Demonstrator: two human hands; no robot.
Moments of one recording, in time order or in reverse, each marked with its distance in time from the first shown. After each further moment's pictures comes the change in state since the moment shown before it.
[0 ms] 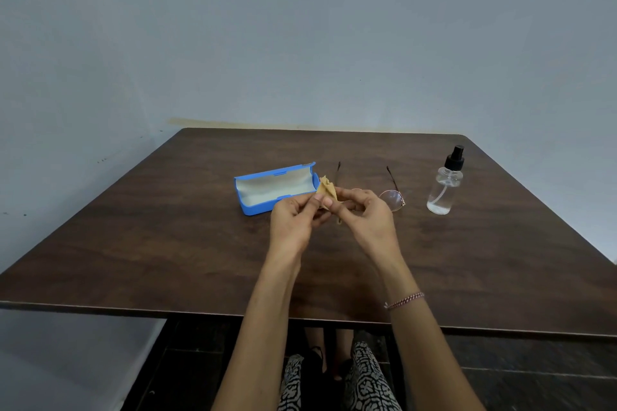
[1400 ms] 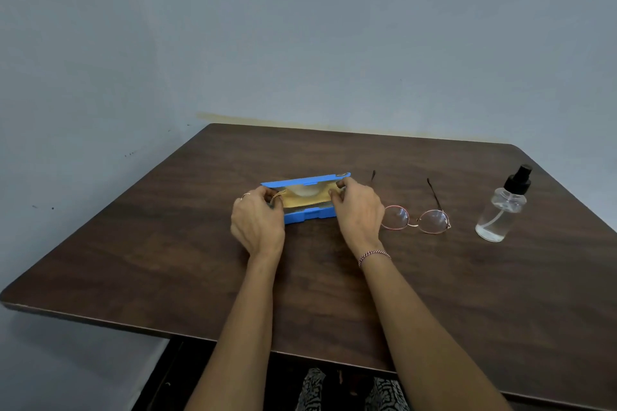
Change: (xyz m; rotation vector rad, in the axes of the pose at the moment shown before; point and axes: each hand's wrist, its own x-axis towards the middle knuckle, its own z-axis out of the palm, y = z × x) left_hand 0.077 -0.013 -0.078 1.129 0.741 0.121; right_hand 0.086 0.033 0.080 -0.795 0.084 -0.115
